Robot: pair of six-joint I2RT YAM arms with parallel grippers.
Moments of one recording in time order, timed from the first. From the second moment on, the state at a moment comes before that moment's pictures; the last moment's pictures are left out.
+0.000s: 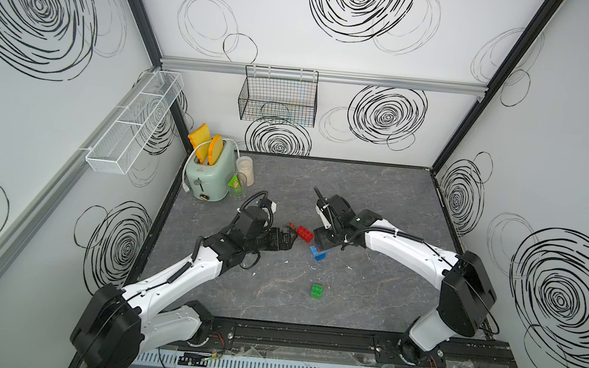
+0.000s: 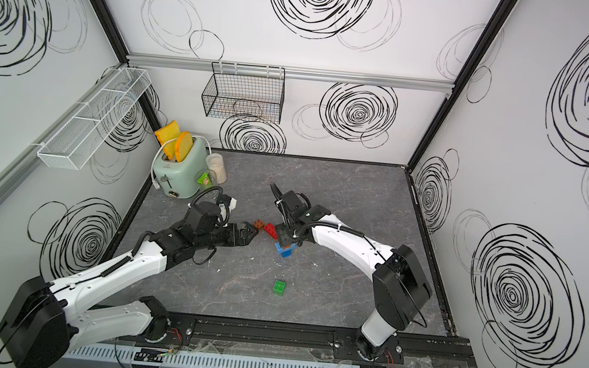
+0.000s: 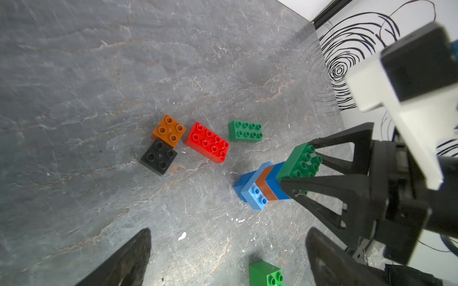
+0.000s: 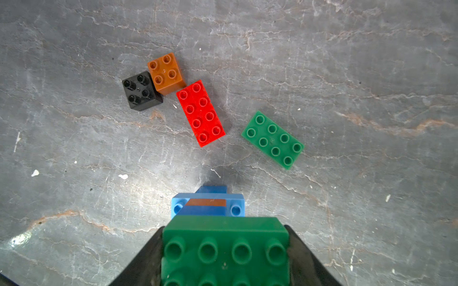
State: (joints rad) left arm -0.55 1.11 0.70 -0.26 0.17 -0.61; right arm 0.80 1.63 1.24 -0.73 0.09 0.30
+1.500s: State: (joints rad) left arm -0.85 1.09 0.68 -0.11 -0.04 0.19; right arm 0.77 1.35 1.23 -0.69 -0.28 0.28
